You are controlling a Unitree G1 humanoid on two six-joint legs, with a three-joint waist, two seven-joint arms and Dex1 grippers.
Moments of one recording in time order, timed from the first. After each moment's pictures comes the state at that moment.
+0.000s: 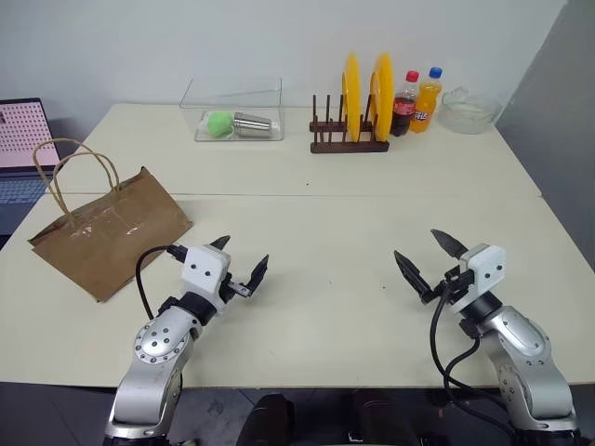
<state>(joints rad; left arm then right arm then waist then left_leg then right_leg) 0.06 0.37 0.06 -0.39 -0.15 0.23 -0.38 0.07 -0.37 -0.10 -0.35 0.30 0.09 0.50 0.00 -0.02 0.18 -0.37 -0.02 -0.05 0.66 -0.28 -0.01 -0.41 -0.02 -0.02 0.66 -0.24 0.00</state>
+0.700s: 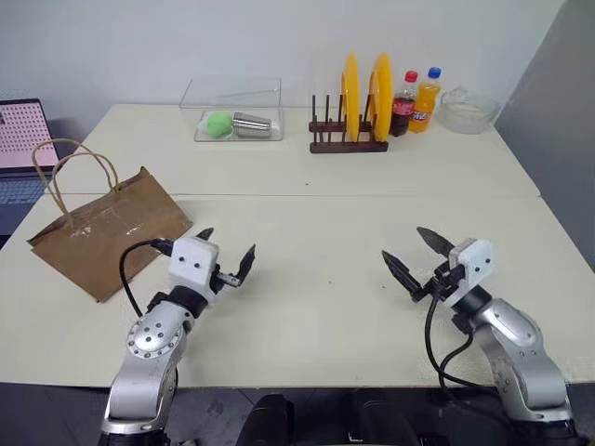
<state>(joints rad) 0.03 0.35 0.14 -0.42 -0.15 0.27 -0.30 -0.03 -0.40 -0.05 -0.35 0.35 0.18 0.58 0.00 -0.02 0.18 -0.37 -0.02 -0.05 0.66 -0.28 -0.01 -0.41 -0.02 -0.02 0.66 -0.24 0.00</state>
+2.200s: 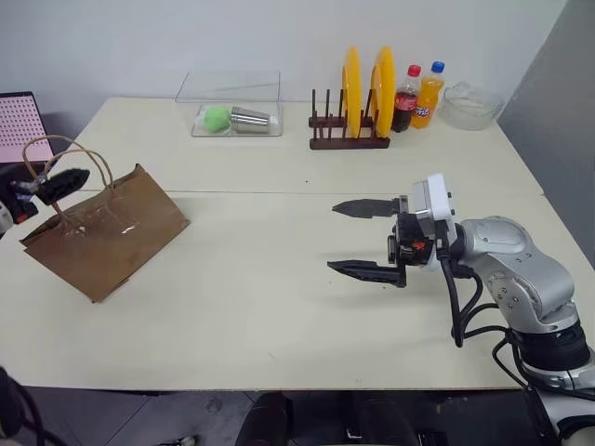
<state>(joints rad) -0.68 1.14 0.35 0.70 -0.44 0.46 -0.94 -0.52 -0.58 0.10 -0.38 0.61 0.49 1.02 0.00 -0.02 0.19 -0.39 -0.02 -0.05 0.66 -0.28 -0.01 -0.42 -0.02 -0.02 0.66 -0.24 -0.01</state>
